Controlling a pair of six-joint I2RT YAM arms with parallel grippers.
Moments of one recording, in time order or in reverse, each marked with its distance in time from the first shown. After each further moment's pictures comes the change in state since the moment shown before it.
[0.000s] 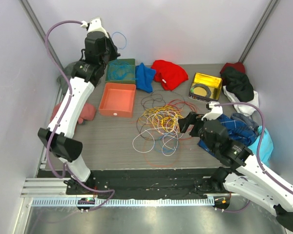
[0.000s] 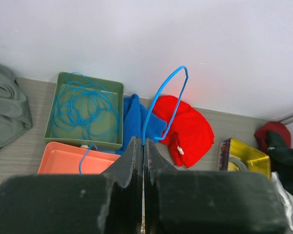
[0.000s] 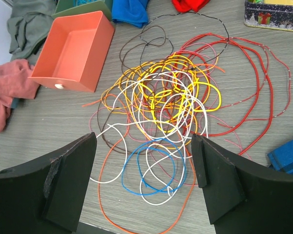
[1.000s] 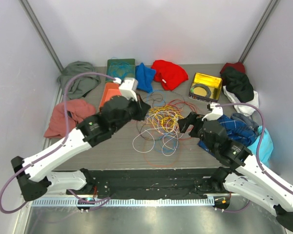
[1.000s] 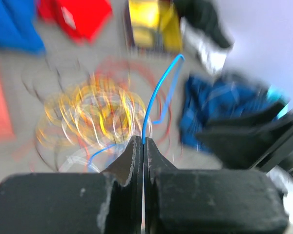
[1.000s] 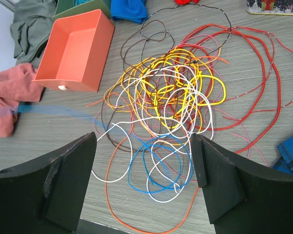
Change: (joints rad) left arm -0.571 -0.522 -0.848 0.178 -0.005 -0.142; right arm 0.000 0.011 -0.012 -0.005 0.002 0.070
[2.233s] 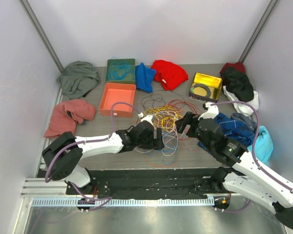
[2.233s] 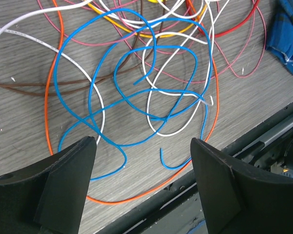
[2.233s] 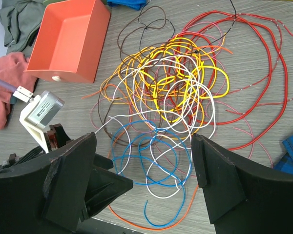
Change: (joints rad) left arm -0.037 0.350 -0.349 0.236 0.214 -0.263; right arm 0.000 0.053 0.004 0.002 -0.025 0.011
